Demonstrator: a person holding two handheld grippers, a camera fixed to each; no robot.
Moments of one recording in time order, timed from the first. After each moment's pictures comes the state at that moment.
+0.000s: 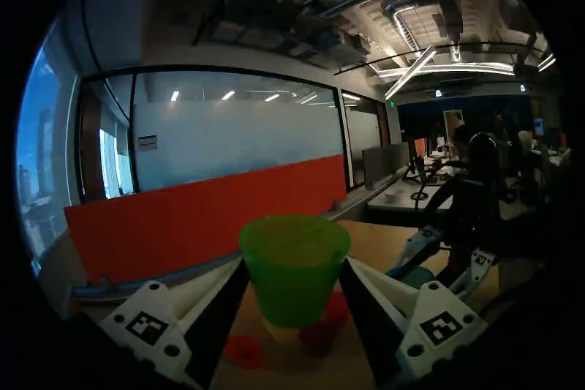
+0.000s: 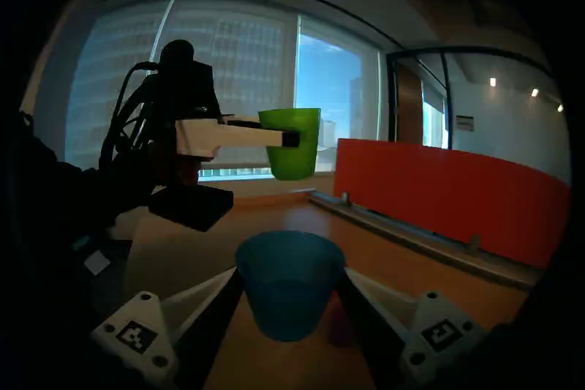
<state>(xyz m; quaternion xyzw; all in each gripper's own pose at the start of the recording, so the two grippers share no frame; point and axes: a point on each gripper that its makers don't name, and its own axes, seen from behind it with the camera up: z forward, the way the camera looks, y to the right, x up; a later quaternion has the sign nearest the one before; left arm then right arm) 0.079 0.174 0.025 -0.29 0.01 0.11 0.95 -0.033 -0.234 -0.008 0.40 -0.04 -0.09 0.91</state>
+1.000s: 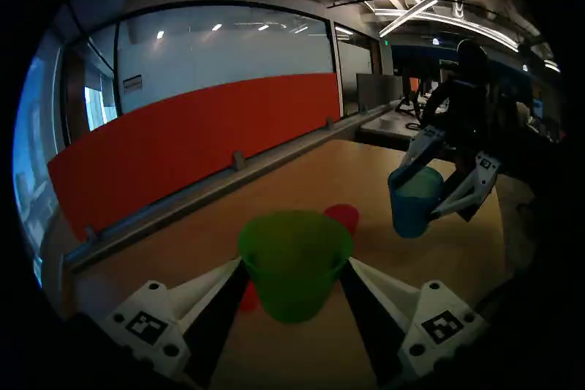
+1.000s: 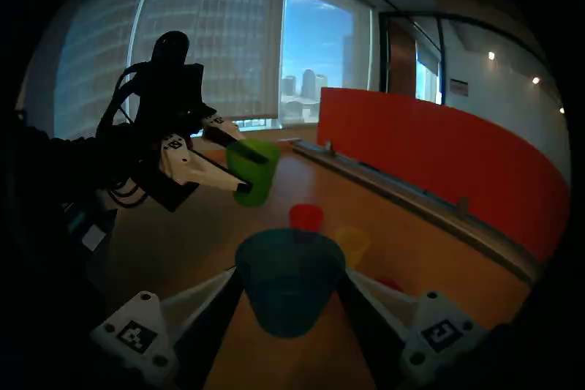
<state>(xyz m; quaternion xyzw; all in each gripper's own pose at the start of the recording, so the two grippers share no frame) -0.060 0.150 0.051 -0.30 -0.16 0.15 0.93 -0.082 -0.175 0.012 0.38 -0.15 -0.13 0.91</state>
